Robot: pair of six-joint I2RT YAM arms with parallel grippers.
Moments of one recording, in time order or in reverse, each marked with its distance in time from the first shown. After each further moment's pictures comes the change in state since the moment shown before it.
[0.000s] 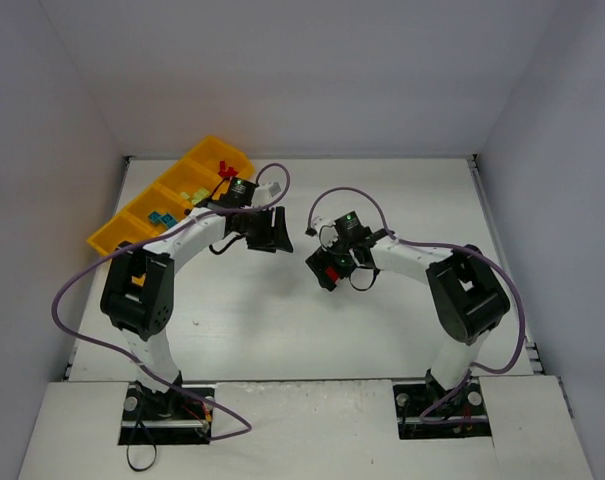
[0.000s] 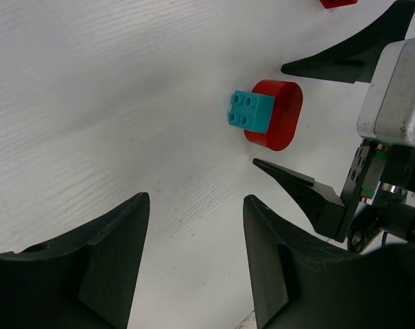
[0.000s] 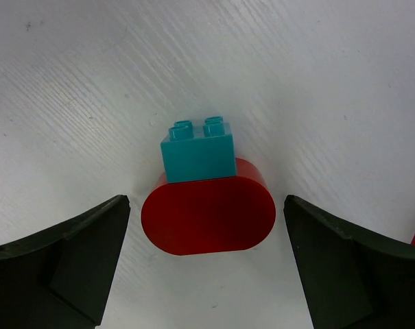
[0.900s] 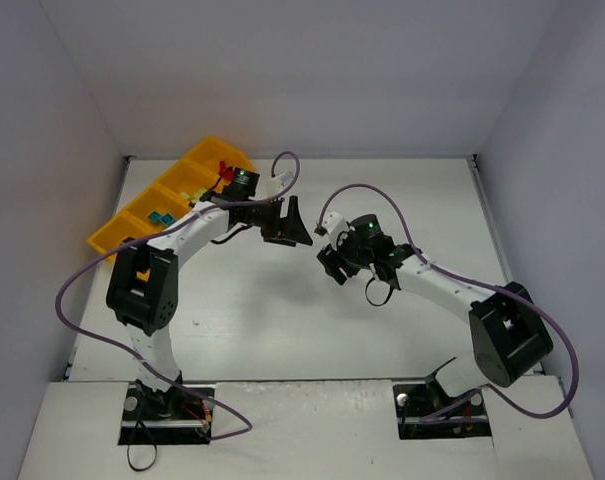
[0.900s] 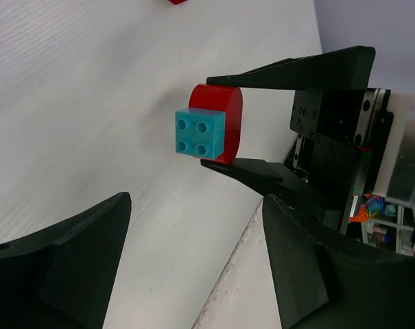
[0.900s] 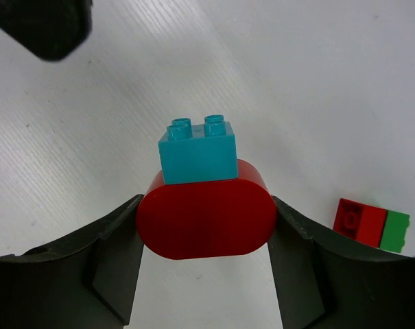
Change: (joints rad) left arm -0.006 0.039 0.083 0.054 0.329 -0.006; right arm 0.013 -0.278 -0.170 0.154 0.017 -0.076
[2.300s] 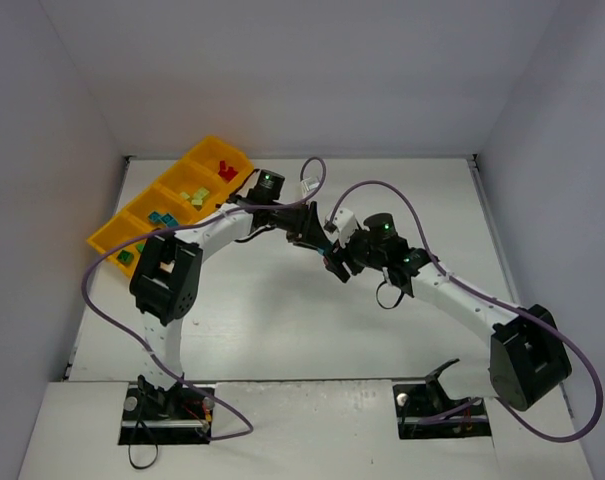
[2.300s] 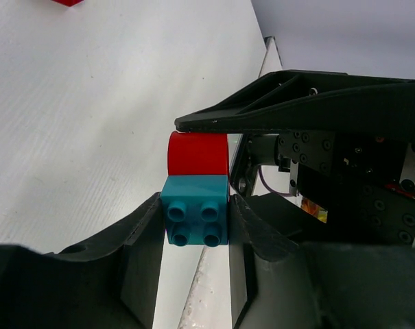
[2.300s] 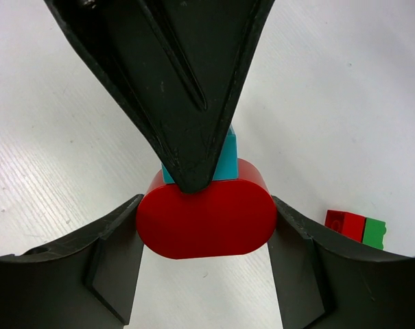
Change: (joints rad) left arm -0.095 0.141 0.079 0.166 0.204 -0.118; right arm -0.023 -0.163 -0.049 0.023 -0.092 0.015
